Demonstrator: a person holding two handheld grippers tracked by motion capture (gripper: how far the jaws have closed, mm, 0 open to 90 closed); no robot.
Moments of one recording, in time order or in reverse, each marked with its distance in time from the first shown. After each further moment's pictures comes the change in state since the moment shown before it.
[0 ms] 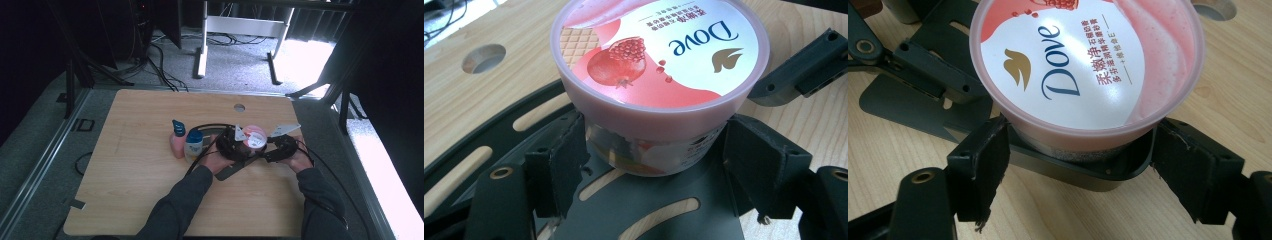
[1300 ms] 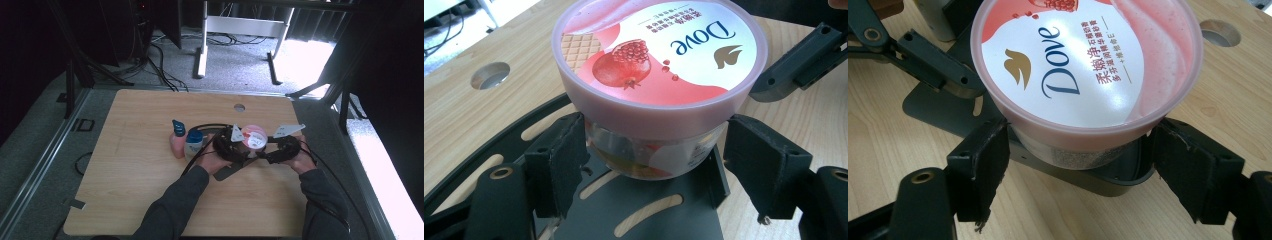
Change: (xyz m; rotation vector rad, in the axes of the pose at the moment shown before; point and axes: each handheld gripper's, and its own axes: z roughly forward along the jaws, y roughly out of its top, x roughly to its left) left arm -0.002 0.006 -0.026 -0.039 -0.019 0.039; right arm 0.010 0.007 -0.019 -0.050 0.031 -0.027
